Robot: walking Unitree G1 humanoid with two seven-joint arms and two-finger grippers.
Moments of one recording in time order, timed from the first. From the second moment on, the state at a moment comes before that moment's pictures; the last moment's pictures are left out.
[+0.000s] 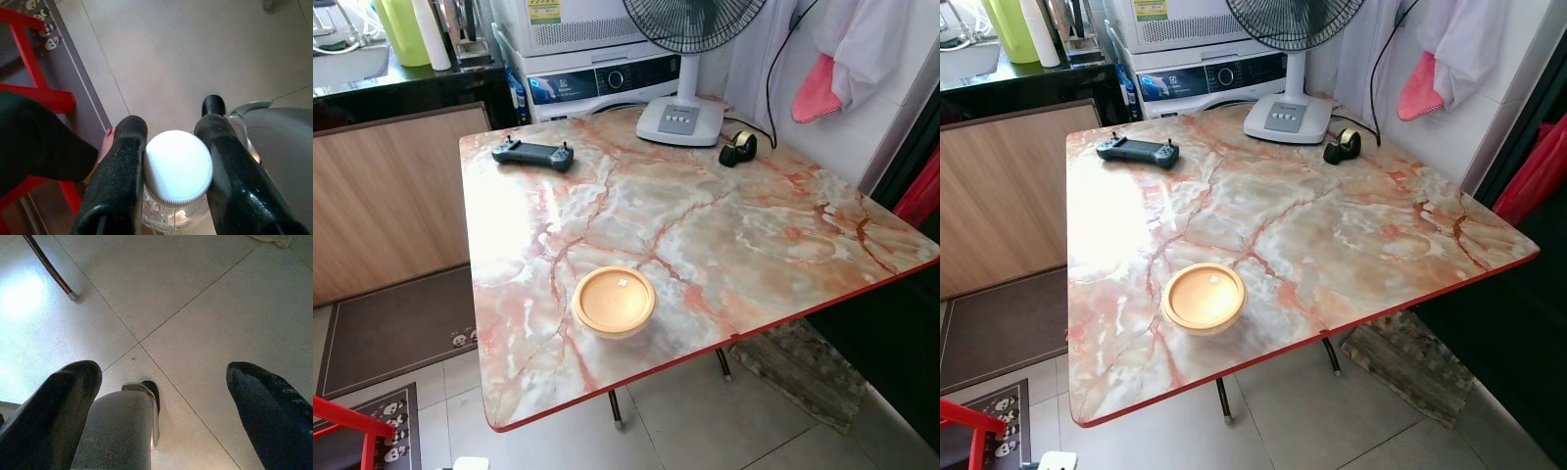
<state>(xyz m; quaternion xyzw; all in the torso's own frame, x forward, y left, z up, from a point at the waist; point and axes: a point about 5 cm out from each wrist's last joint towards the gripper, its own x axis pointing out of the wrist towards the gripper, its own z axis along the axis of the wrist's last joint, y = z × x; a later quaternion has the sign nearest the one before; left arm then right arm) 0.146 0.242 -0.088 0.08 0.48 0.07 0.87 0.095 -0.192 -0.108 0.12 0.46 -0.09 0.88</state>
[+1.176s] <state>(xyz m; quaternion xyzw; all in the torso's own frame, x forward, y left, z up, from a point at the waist) 0.149 0.230 -0.091 0.05 0.50 0.07 0.86 0.098 -0.194 -0.108 0.11 0.47 -0.06 0.88</state>
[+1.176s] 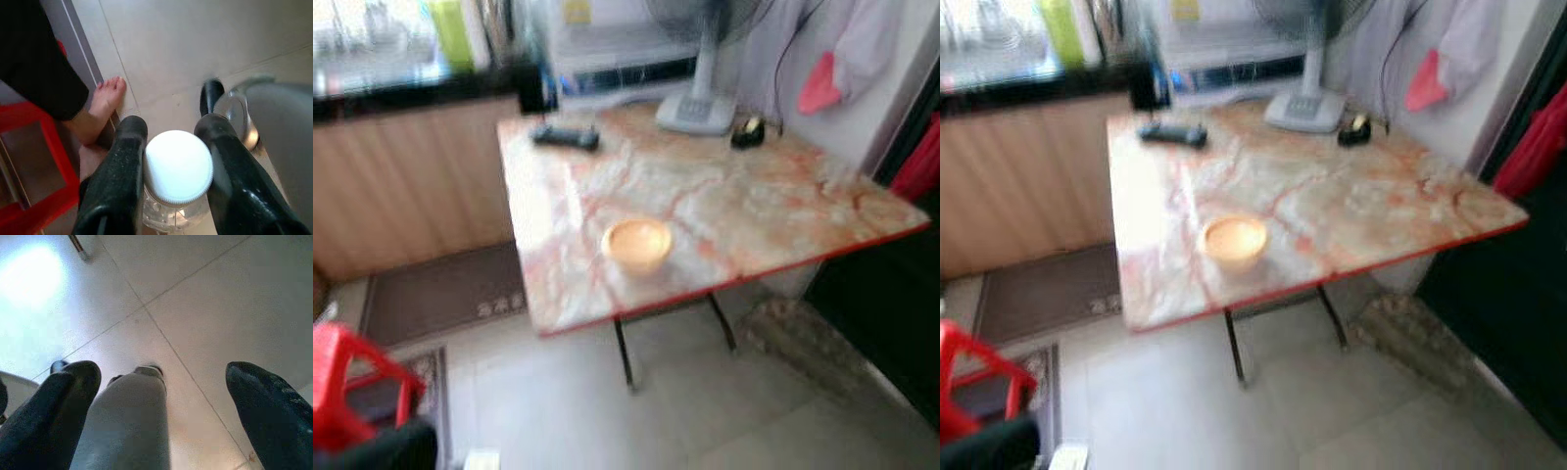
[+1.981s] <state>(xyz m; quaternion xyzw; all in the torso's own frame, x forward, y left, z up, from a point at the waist) 0.150 0.239 -0.089 0.08 0.50 0.07 0.86 0.094 -0.187 -0.110 0.12 0.48 -0.06 0.87</state>
